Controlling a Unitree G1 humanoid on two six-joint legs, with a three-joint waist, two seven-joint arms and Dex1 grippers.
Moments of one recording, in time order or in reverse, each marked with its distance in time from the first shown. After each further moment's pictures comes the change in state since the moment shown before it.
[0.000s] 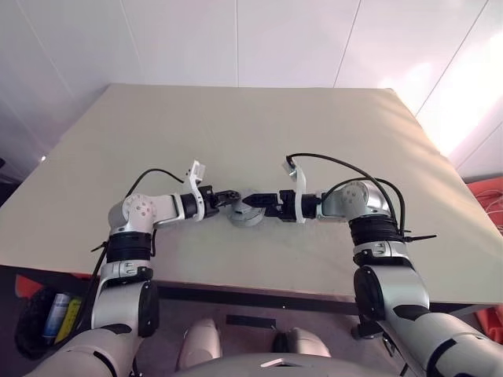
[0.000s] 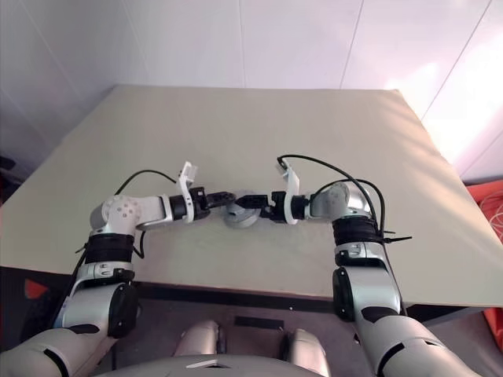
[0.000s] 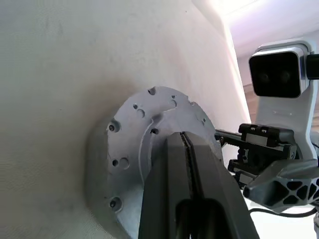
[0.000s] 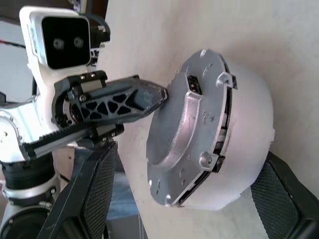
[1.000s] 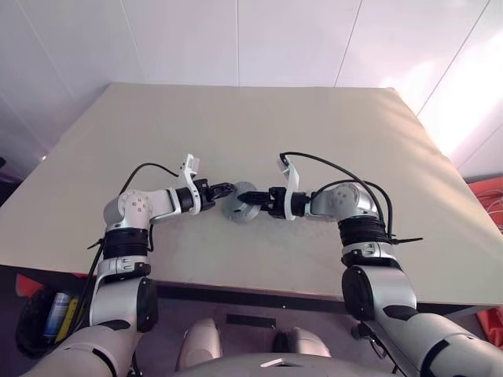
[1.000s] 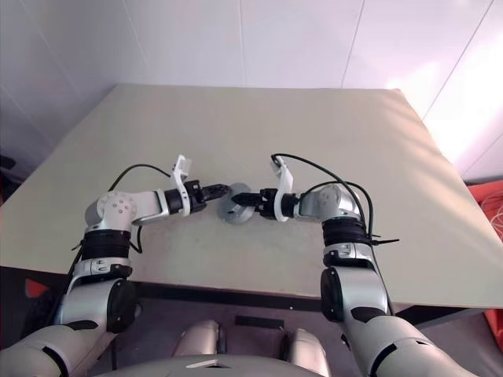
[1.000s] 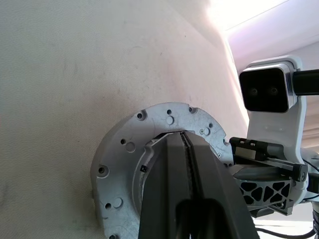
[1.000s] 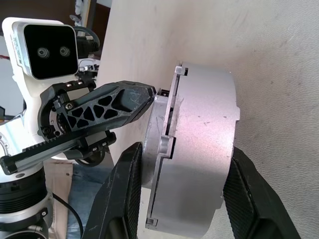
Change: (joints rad) left arm -0.022 0.007 0.026 0.007 0.004 -0.033 -0.005; right arm 0.001 0.072 -0.050 0.007 -0.001 -0.057 -0.086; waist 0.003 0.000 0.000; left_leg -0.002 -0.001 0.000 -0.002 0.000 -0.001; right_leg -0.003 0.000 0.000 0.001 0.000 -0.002
